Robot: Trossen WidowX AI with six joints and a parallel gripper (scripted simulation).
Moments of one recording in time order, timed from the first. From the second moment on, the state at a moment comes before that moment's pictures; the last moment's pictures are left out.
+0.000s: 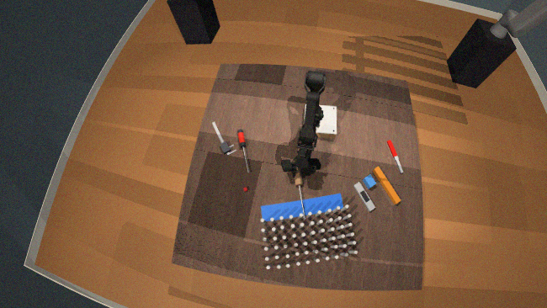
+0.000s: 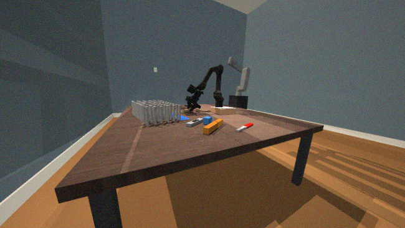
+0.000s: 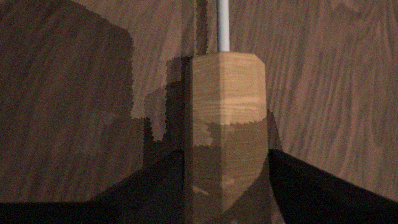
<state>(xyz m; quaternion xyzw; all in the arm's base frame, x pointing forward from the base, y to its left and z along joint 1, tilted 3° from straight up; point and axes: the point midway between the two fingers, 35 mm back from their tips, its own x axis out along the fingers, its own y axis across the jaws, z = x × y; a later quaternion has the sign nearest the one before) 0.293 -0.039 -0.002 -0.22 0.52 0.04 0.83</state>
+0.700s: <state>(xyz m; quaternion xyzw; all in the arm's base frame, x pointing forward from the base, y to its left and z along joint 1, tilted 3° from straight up) 0.280 -0.044 -0.002 -0.22 0.52 0.04 0.83</state>
